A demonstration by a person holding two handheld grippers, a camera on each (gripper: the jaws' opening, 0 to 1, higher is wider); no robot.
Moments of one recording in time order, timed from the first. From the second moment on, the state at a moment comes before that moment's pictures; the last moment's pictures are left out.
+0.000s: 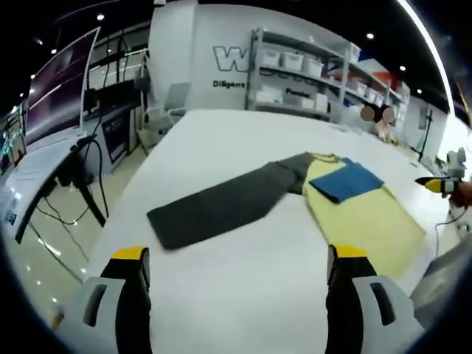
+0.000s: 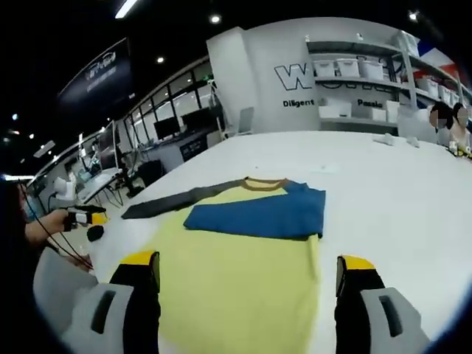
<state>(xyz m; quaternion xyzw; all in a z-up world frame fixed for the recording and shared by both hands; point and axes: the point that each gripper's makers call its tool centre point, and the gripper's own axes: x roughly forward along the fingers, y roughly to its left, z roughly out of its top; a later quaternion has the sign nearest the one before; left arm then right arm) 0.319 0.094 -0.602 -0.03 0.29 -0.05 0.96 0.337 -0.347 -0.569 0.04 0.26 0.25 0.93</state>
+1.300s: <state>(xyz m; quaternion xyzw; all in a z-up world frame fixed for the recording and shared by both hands) 0.359 0.157 -0.650 -0.14 0.31 0.09 0.93 0.296 -0.360 -0.581 0.00 0.27 0.24 0.93</state>
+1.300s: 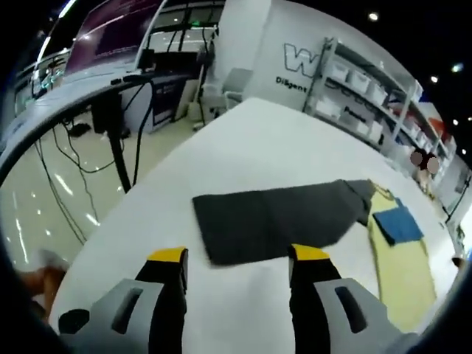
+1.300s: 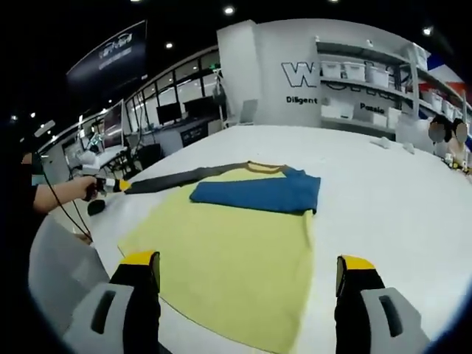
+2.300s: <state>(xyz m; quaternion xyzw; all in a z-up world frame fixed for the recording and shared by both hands) 0.361 0.174 -0.666 -0.10 0.34 0.15 0.92 0.286 -0.363 -0.586 -0.01 0.28 0.23 0.93</state>
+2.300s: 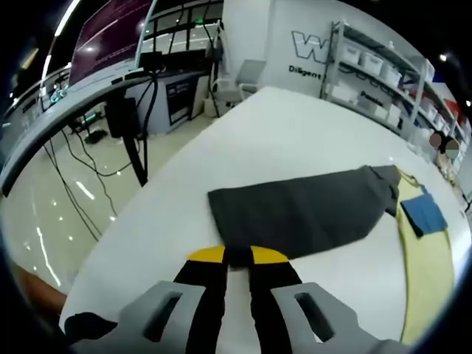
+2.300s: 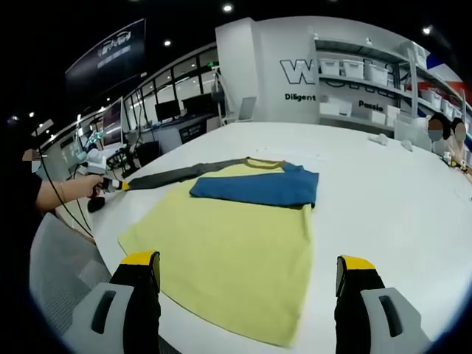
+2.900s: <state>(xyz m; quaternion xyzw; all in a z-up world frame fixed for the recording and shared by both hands) 0.368 0.185 -0.666 -0.07 0.34 0.14 0.93 0.281 -0.359 -0.589 0.00 0.29 0.24 0.93</state>
